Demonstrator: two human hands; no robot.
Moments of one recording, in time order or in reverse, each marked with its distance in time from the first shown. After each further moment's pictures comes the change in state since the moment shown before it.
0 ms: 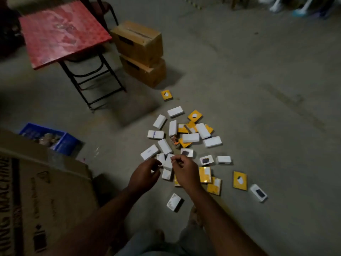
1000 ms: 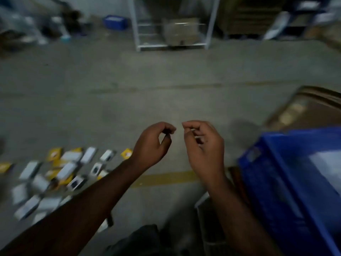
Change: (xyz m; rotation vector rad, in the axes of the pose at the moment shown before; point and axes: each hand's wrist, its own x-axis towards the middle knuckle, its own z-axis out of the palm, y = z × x) left_hand -0.365 0.408 0.122 -0.390 -0.511 1.228; right_hand -0.561 0.012 -0.295 0.015 1.296 -0.127
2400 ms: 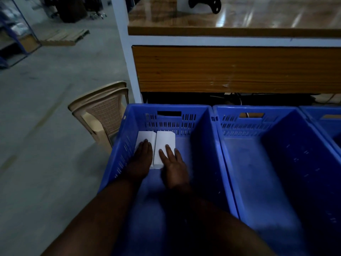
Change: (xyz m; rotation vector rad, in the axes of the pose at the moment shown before) left_hand 0.141 0.211 0.573 0.644 -0.901 1.233; right_hand -0.025 0.286 -0.372 -1.010 0.601 0.949
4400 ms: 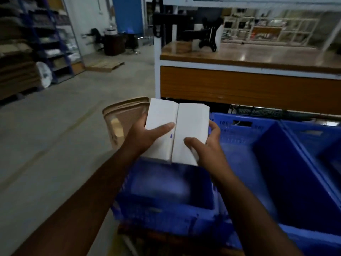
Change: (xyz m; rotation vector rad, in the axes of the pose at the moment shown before) left_hand -0.214 0.046 -0.252 -1.491 0.434 -0.210; right_hand -0.182 -0.056 -0.241 1.074 0.164 0.059
